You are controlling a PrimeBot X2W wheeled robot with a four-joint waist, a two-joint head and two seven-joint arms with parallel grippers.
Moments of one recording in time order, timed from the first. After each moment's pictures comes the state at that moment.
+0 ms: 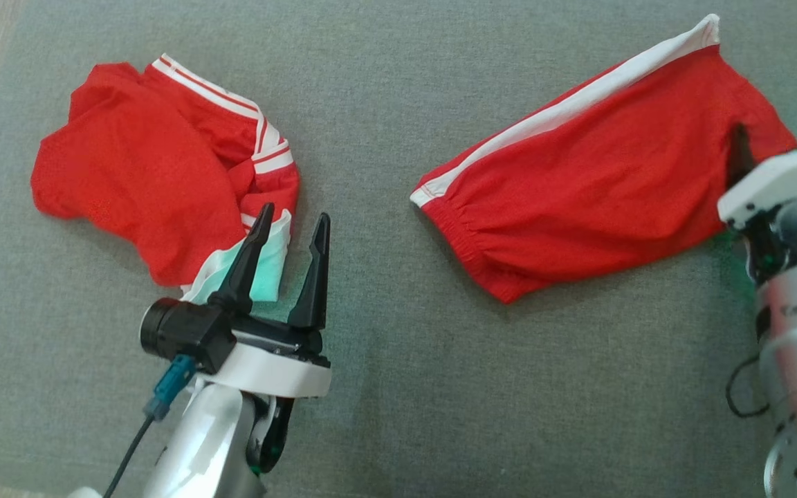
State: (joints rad) left arm -0.26 0.05 -0.32 0.24 -0.26 -0.10 -0.25; right arm -0.81 -0.14 -0.38 1.06 0.16 0.13 0.07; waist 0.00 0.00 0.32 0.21
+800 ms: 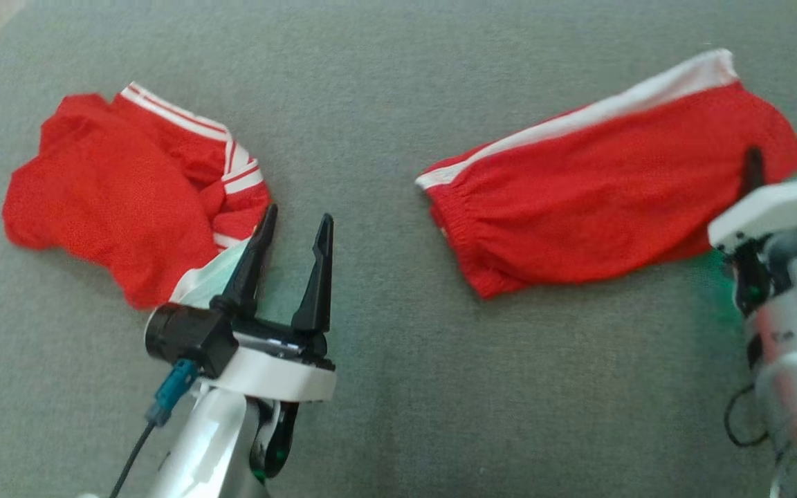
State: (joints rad) left arm -0.26 0.05 -0.34 0.22 -0.29 -0.08 -0.25; right arm -0.79 -0.16 -0.26 1.14 0.28 0.13 -0.12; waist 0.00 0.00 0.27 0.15
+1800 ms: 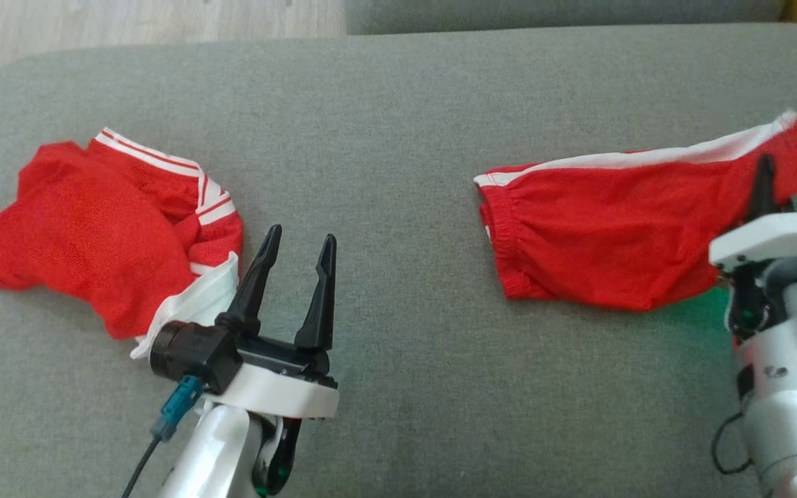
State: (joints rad) left arm -0.22 0.05 -0.35 0.22 -0.29 -0.08 -0.25; right arm -0.62 -0.14 -0.22 0.92 0.41 0.13 -0.18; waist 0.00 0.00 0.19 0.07
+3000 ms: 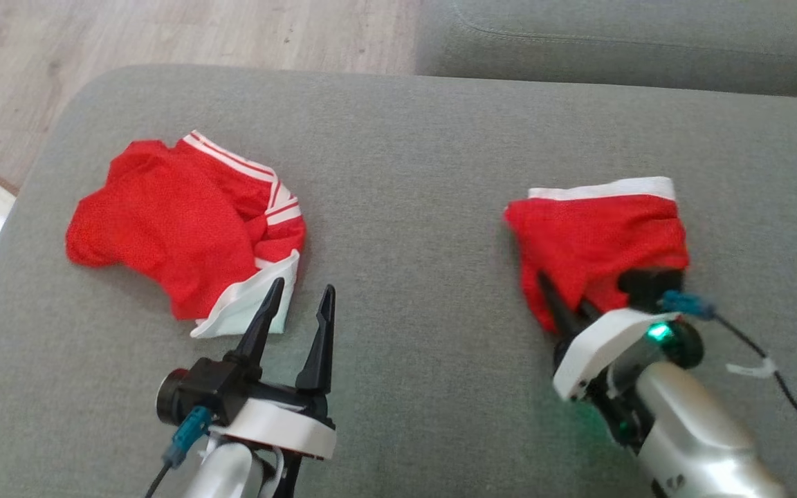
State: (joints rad) left arm -0.15 0.05 -0.35 0.31 -0.30 -0.08 -0.25; right arm -0.43 -0.17 0.56 0.76 0.65 0.13 -0.10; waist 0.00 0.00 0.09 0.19
